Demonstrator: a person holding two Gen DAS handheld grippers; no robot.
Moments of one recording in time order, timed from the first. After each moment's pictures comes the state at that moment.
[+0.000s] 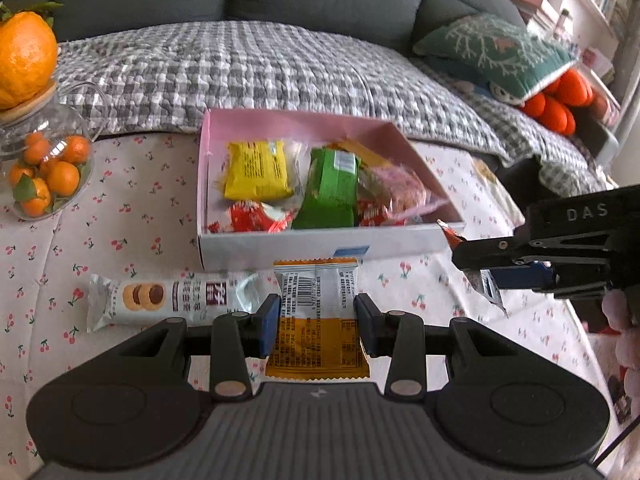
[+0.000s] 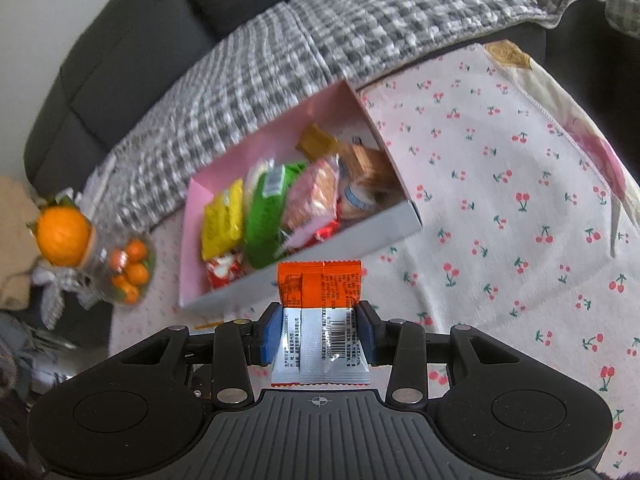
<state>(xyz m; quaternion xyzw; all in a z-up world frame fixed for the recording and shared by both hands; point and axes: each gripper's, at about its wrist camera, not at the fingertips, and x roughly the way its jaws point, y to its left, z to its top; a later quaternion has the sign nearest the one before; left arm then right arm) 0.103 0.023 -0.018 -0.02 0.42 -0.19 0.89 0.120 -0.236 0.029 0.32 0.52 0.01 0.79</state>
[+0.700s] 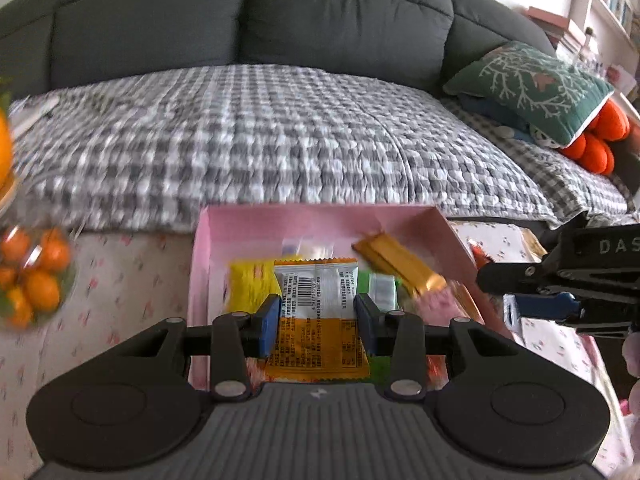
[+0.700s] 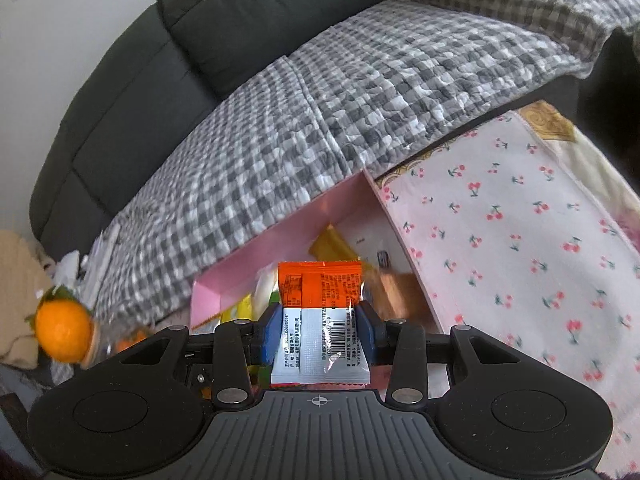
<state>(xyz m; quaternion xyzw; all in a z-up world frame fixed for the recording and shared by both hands) 0.198 -0.013 -0.012 0.00 0.36 -0.16 0.92 0.212 -0.257 0.013 0.35 0.46 0.00 0.82</state>
